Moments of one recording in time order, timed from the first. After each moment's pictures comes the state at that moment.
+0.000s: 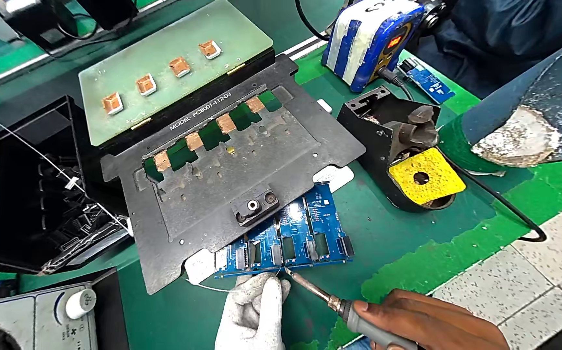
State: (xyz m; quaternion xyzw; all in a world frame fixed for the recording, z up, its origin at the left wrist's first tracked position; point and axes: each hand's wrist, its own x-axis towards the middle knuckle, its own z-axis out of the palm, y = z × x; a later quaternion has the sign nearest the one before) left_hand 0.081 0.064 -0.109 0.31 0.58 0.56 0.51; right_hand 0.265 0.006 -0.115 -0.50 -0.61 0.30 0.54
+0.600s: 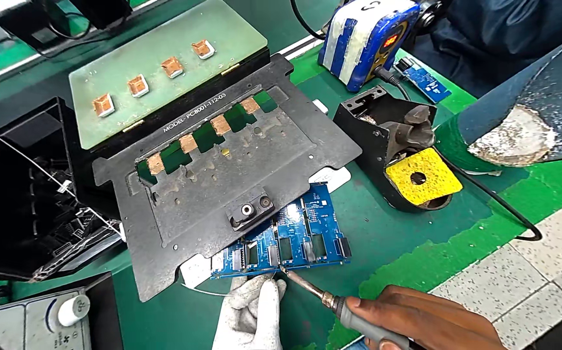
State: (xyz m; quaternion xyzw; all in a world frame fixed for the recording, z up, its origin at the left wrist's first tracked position) left_hand 0.082 0.063 -0.118 0.34 0.58 0.57 0.48; right_hand 0.266 0.012 -0.112 -0.49 -0.61 0.31 0.53
